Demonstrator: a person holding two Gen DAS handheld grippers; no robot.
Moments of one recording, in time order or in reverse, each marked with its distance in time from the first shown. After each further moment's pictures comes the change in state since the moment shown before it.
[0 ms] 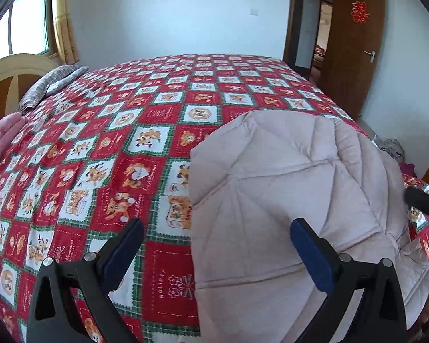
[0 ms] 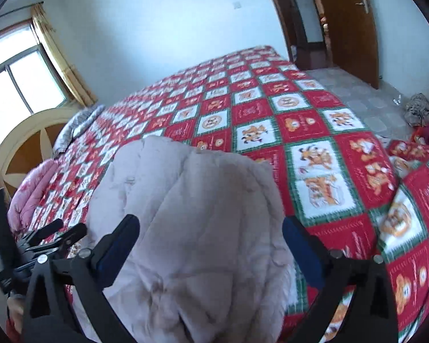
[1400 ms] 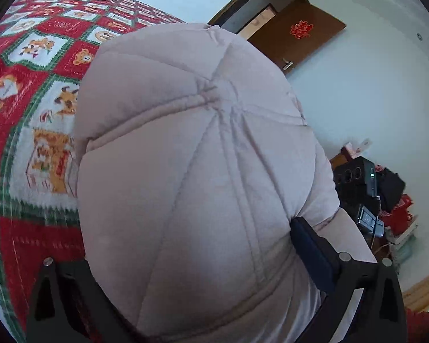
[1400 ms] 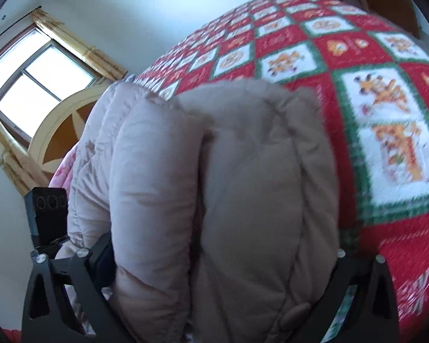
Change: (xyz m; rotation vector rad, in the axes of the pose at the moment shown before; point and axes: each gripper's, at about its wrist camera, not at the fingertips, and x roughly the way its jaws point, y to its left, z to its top) left arm 0.082 -0.008 -0.029 -0.167 0.168 -0.777; right arm 0.069 -0.032 -0.025 0.095 0.220 0.341
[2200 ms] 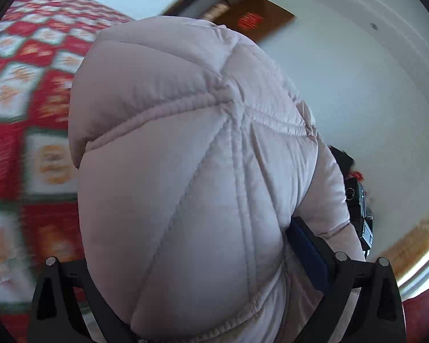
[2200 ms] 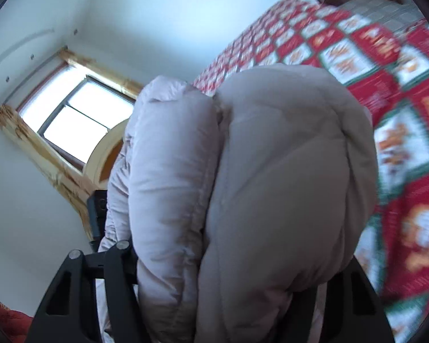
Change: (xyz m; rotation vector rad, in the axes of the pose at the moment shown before) left arm -0.037 -0.130 -0.074 0.086 0.052 -0.263; right arm -0.145 0.066 -0.121 0.131 -0.235 0.187
